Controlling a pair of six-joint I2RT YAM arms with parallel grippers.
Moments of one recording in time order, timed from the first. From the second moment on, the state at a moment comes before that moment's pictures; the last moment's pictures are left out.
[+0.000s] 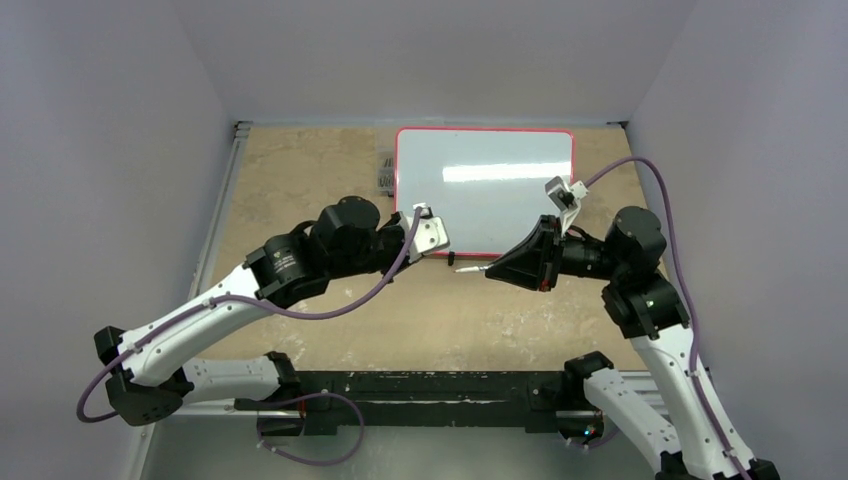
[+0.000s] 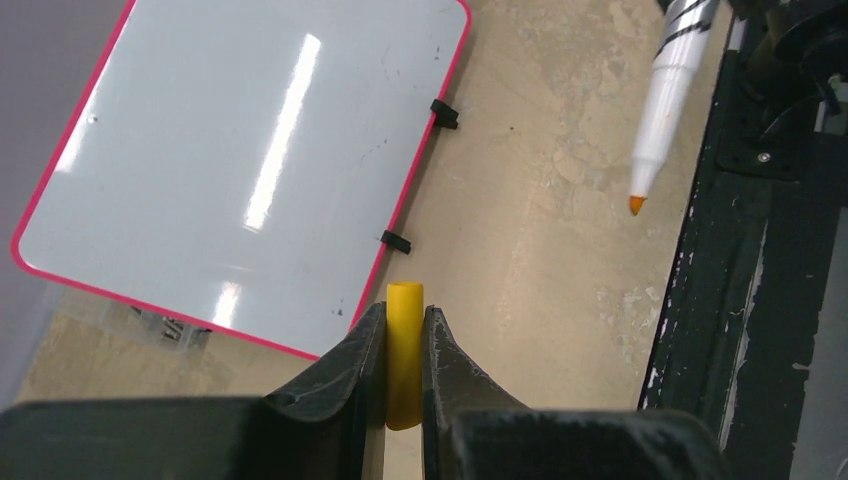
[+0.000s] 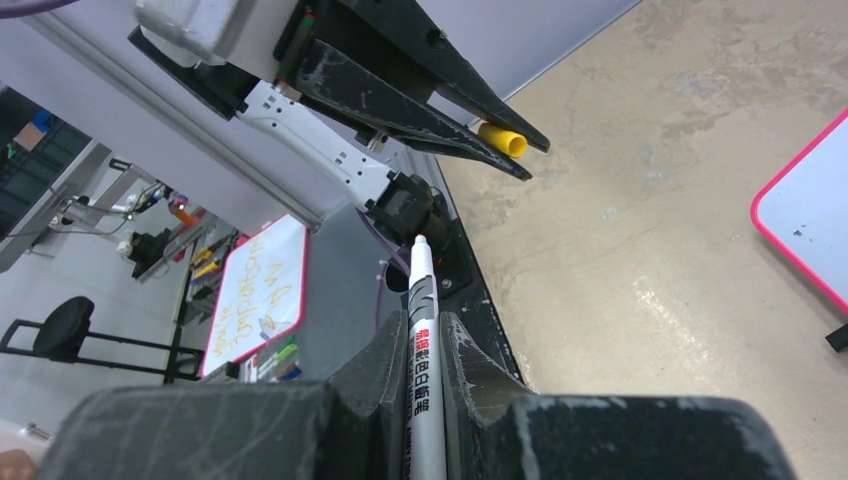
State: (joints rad) left arm -1.01 1.13 1.30 -0.62 0.09 0.31; right arm 0.31 0.72 0.93 -0.31 -1.04 0.52
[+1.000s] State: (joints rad) left arm -0.98 0.76 0.99 -0.63 -0.44 0.16; right arm 0.31 0.77 0.94 -0.36 -0.77 0.46
